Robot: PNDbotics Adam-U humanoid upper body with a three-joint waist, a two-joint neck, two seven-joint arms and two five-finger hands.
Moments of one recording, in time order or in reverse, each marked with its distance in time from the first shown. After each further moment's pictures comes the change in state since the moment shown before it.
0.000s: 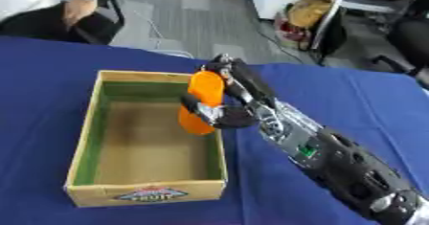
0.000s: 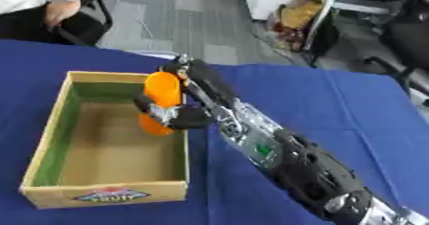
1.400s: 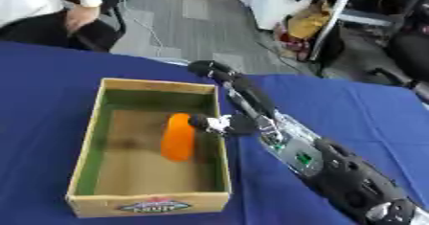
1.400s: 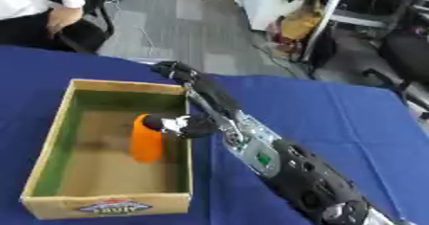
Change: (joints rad) left arm 0.011 0.011 0.012 0.000 -0.026 0.002 0.000; right arm 0.121 0.018 -0.045 -0.062 -0.047 -0.005 -0.003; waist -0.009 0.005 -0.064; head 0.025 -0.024
